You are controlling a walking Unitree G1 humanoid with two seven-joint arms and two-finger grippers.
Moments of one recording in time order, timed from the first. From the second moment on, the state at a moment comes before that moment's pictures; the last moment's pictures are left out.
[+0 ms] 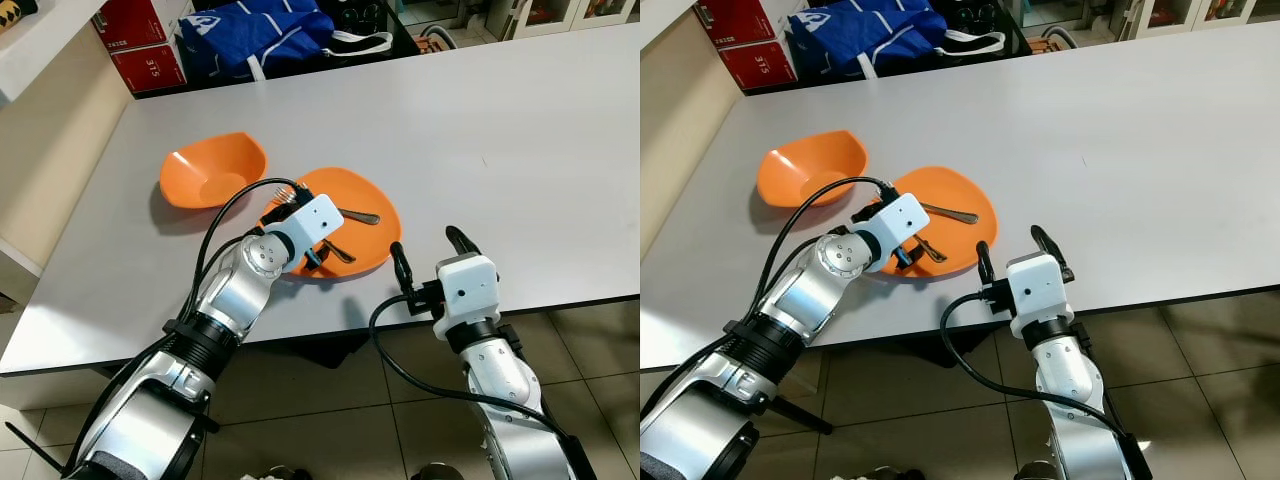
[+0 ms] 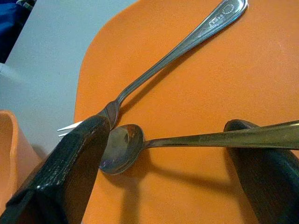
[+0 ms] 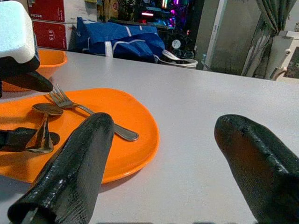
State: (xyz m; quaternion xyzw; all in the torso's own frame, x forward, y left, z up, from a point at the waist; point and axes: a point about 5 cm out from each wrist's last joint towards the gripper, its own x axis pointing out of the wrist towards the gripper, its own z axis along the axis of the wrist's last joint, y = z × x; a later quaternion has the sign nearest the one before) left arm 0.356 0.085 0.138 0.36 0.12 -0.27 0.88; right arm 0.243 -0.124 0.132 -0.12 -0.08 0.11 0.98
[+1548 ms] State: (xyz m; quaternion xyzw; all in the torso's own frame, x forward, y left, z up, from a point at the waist) left arm 0.352 0.108 0.181 0.21 0.10 -0.18 0.96; right arm 0.246 -0.124 0.131 -0.12 -0.08 0.11 0.98
